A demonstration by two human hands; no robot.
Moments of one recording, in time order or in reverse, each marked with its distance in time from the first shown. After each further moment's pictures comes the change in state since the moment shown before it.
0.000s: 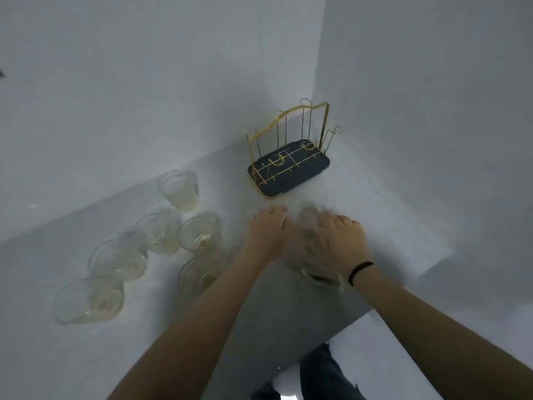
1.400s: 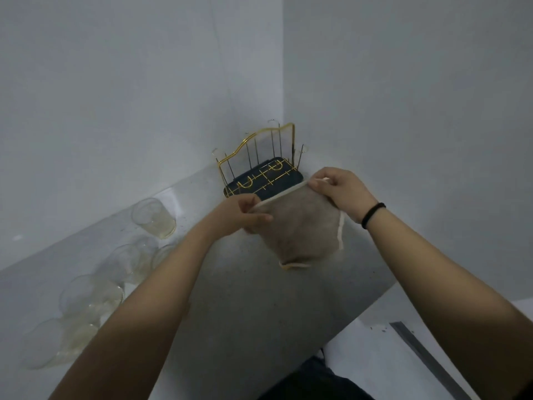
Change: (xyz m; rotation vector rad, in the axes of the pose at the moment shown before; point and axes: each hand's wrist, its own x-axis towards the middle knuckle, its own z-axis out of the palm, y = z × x) left_hand 0.041 0.036 -0.086 -0.456 -0.331 0.031; right_hand 0.047 0.042 -0.144 1.000 -0.009 0.034
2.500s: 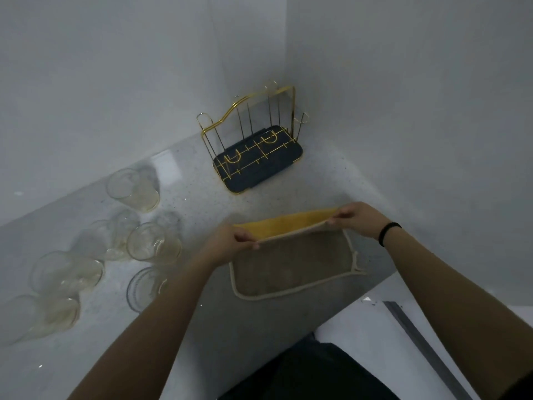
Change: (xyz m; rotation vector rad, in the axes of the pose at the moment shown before) left_hand 0.013 -0.089 0.073 0.192 0.031 -0.299; right_hand 0.015 0.142 -0.020 -0.316 -0.321 0.309
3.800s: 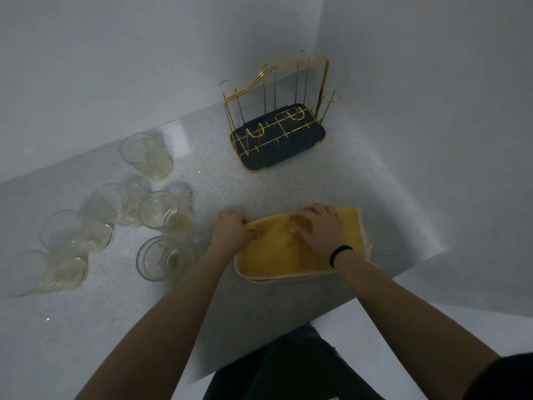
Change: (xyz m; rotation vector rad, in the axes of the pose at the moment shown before) left_hand 0.008 -0.036 0.032 0.210 0.183 -0.261; right_hand 0.013 -0.018 0.120 -0.396 0.236 -0.209
